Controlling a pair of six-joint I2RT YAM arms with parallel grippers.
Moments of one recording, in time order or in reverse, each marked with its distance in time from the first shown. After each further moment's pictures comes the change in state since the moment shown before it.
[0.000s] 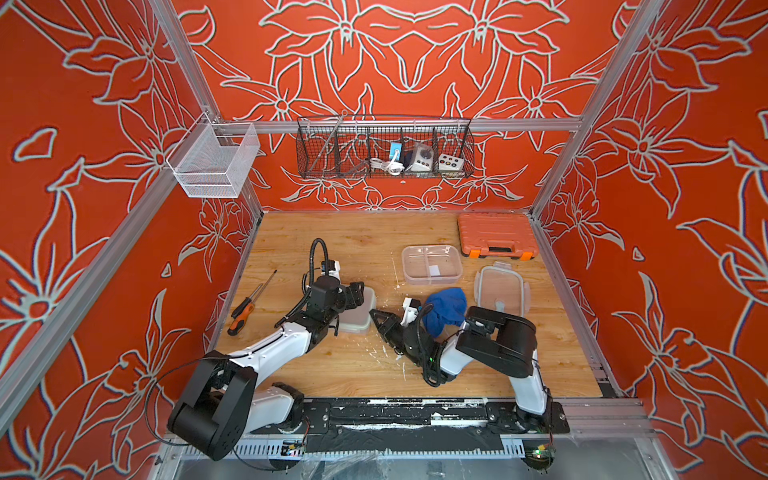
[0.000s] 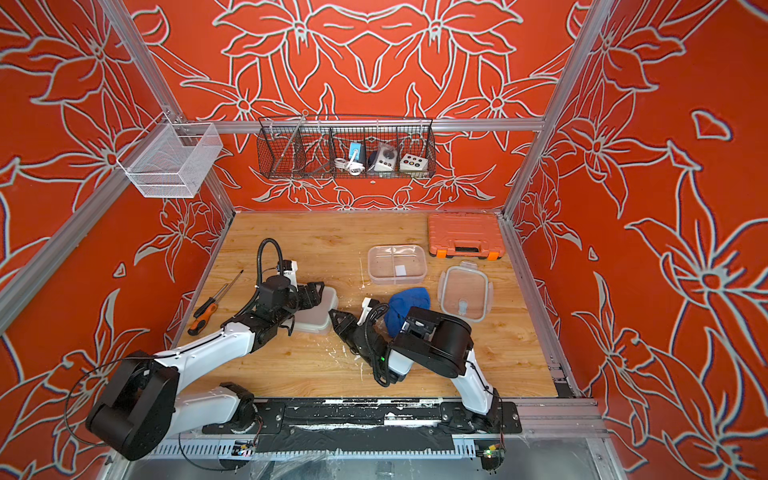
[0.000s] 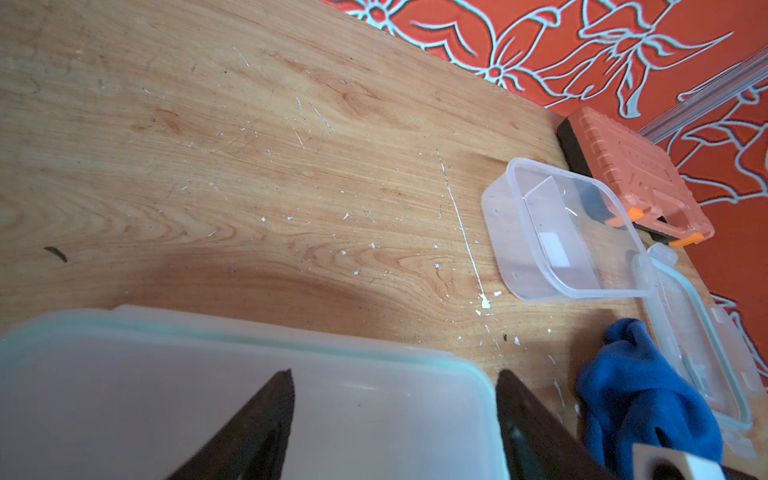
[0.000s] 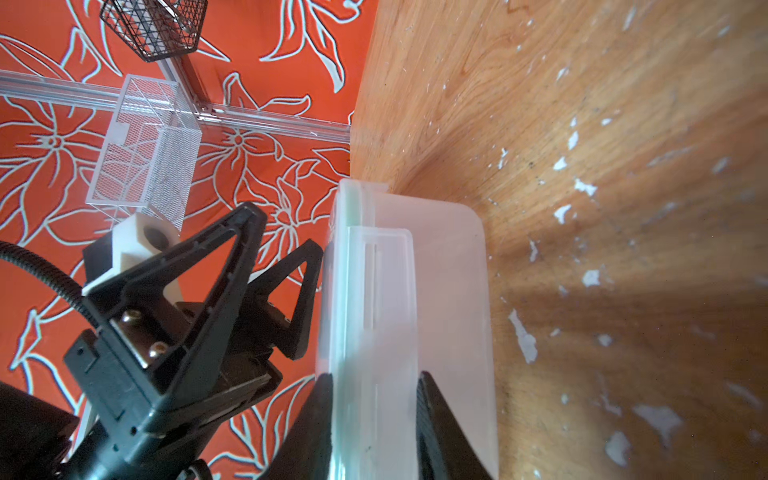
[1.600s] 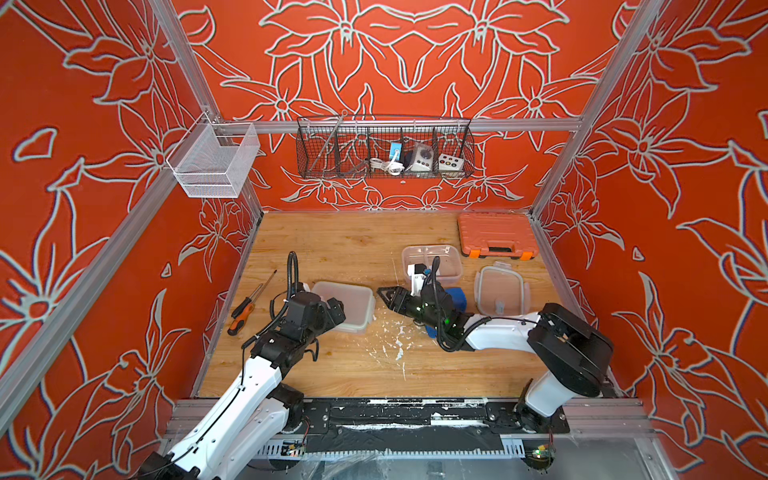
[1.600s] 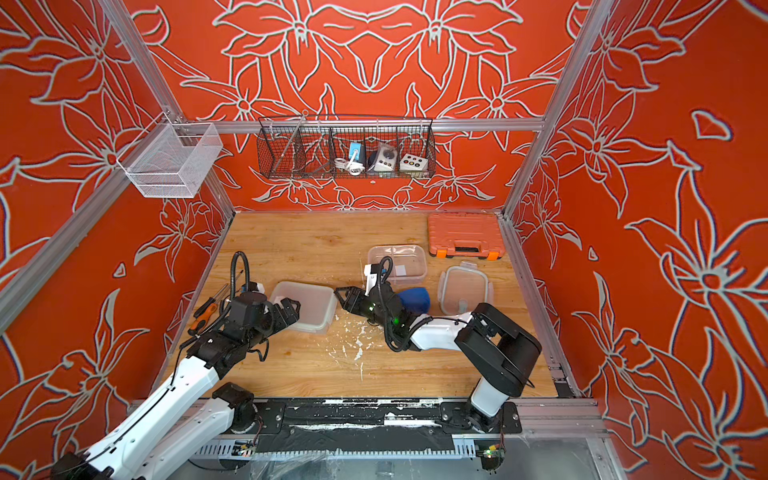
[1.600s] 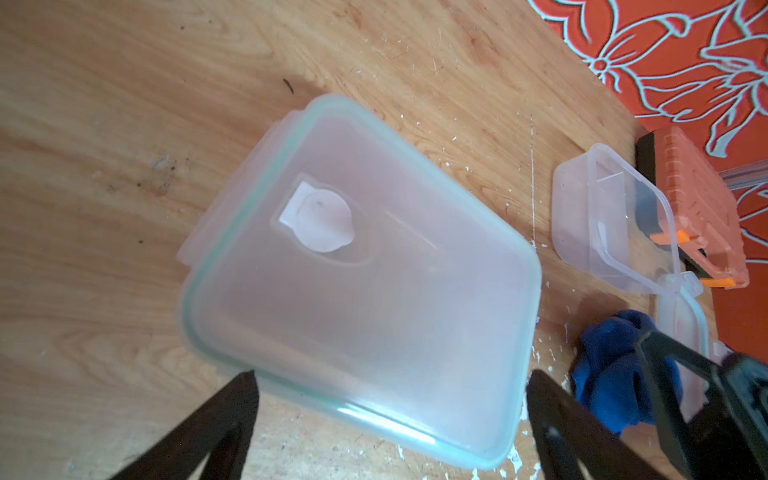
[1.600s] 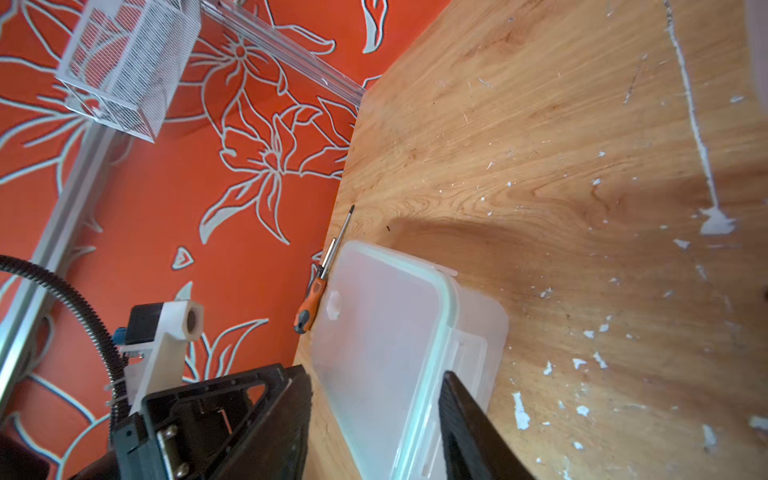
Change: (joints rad) left arm 0.046 -0.514 0.016 -0.727 -0.066 -0.285; right arm -0.256 -0.376 0.103 -0.594 -0.413 -0.452
